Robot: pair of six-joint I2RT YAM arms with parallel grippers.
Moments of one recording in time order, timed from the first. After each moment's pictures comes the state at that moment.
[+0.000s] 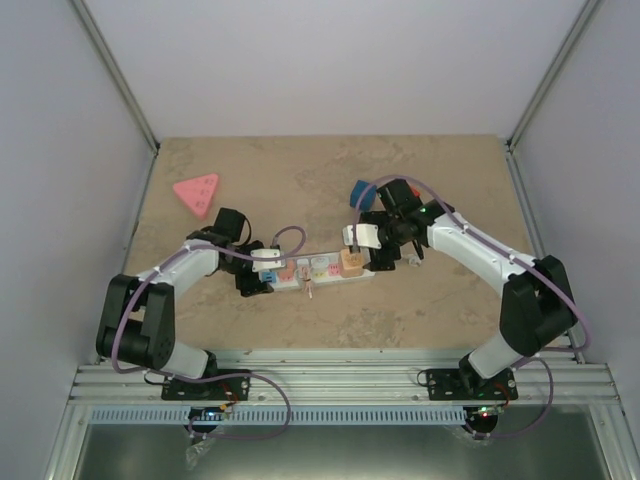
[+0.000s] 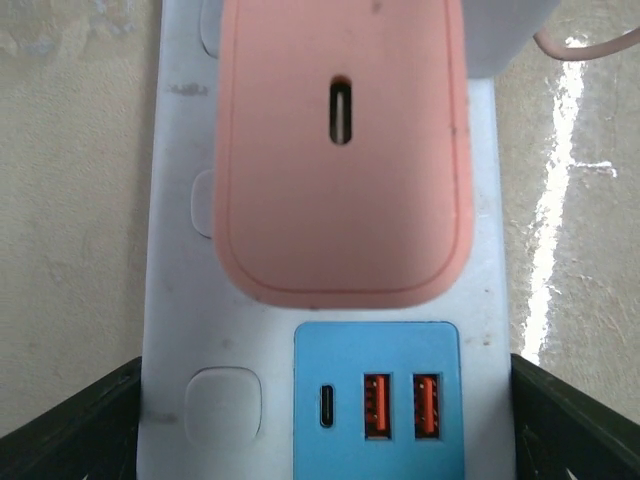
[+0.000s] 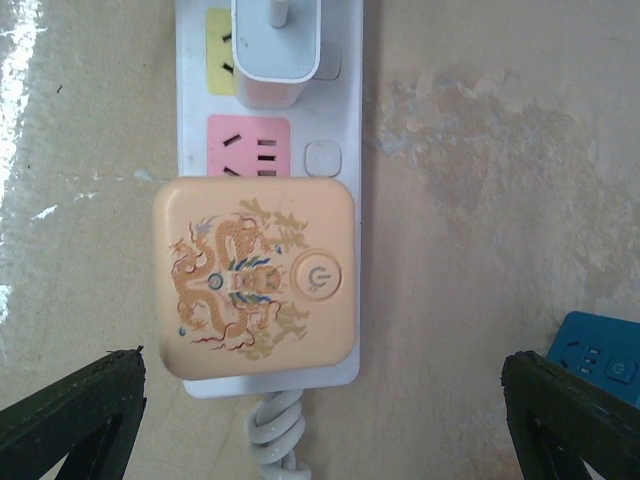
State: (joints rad) left arm -0.23 1.46 0.78 -0.59 0.43 1.15; right arm 0.57 1.57 1.17 -0.69 -0.30 -1.18
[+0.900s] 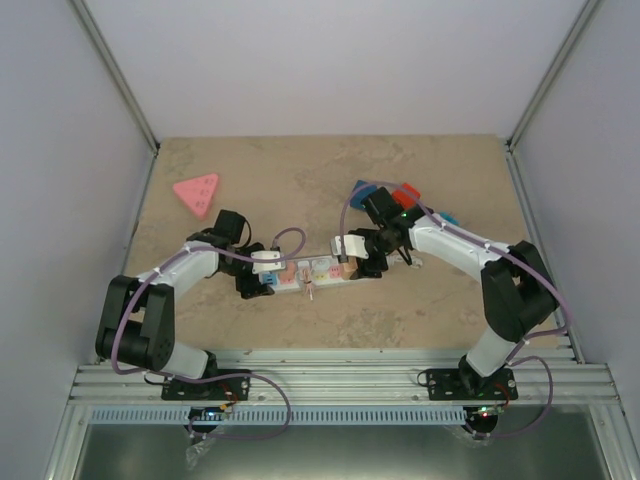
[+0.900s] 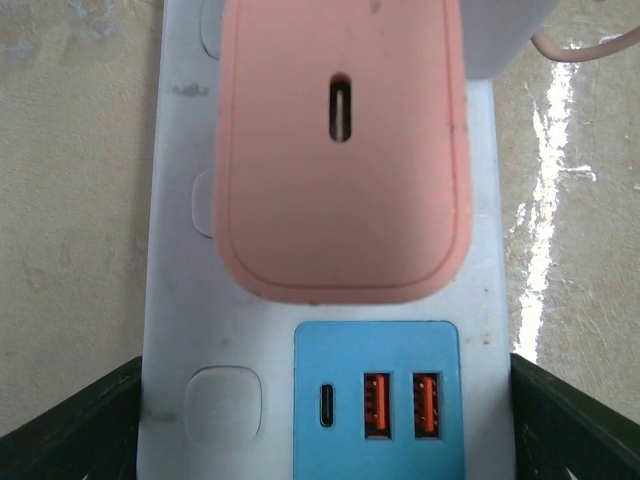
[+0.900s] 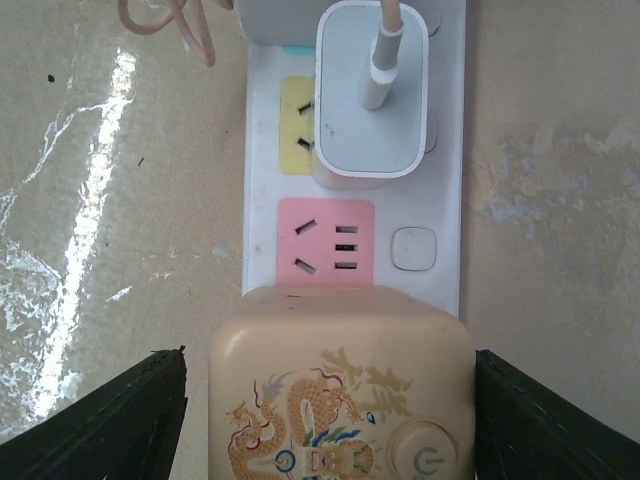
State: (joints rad) left arm -0.23 1.45 0.76 -0.59 0.44 1.15; right arm 0.62 1.69 1.18 -0.68 -0.41 -1.11
